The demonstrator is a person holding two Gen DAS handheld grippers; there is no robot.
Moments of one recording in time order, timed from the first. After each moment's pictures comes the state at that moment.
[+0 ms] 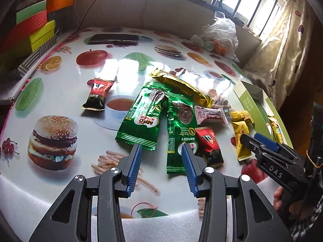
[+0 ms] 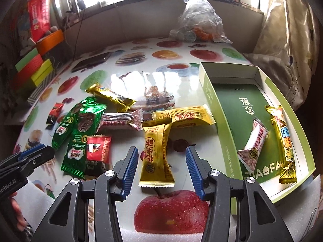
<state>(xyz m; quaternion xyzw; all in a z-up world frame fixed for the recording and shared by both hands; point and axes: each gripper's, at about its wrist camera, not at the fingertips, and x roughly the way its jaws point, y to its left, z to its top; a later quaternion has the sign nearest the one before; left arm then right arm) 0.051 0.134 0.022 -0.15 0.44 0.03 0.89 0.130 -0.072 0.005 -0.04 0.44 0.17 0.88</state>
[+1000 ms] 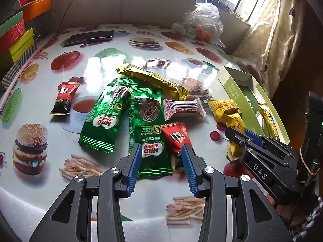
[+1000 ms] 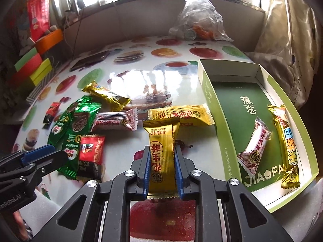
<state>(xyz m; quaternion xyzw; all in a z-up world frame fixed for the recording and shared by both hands) 0.075 0.088 0.023 -0.12 0.47 -0.01 0.88 0.134 -0.082 -0.001 -0.03 0.44 0.18 0.88</state>
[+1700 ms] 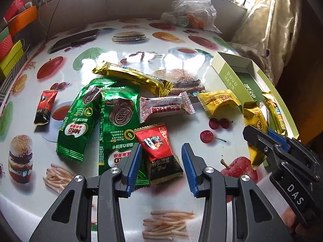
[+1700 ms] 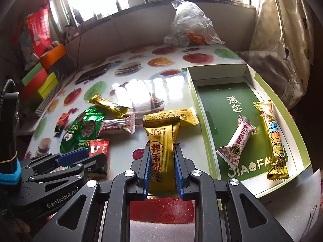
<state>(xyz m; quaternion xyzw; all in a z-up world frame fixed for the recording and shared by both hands) 0.102 0.049 0.012 -0.07 0.49 0.00 0.87 0.122 -0.111 0.019 0.02 0.43 0.19 0.88</state>
